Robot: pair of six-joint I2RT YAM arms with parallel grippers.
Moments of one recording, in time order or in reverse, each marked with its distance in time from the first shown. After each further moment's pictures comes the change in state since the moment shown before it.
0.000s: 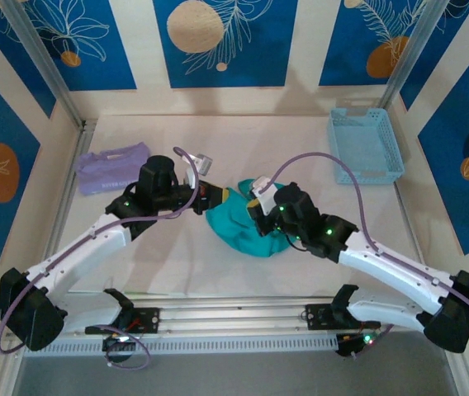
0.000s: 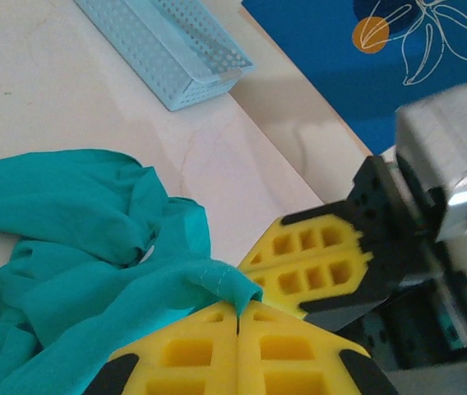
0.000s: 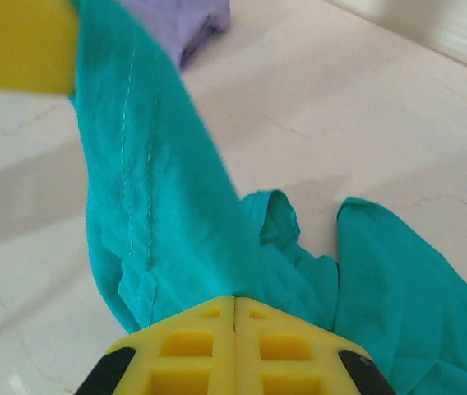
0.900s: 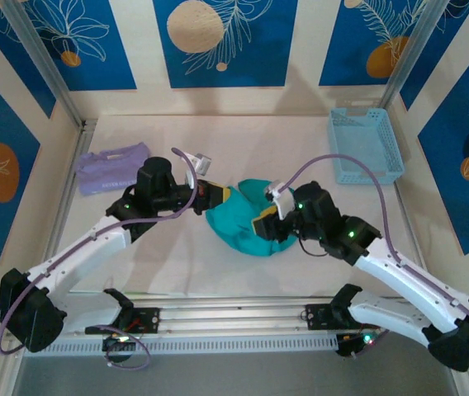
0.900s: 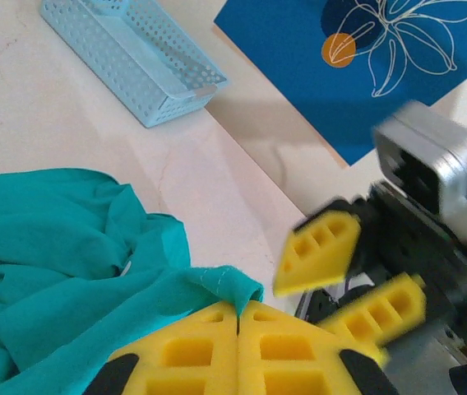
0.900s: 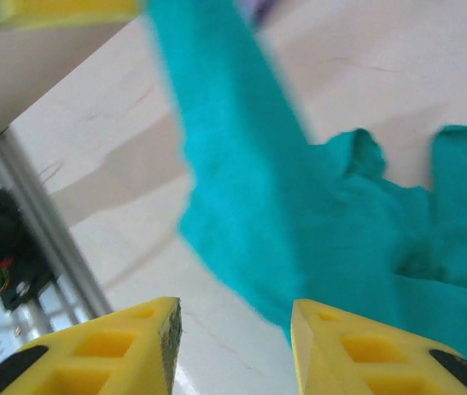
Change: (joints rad) left arm 0.008 -0.008 -0.041 0.110 0.054 -0.031; right arm -0.066 -0.120 0.018 -0.209 -0.277 0.142
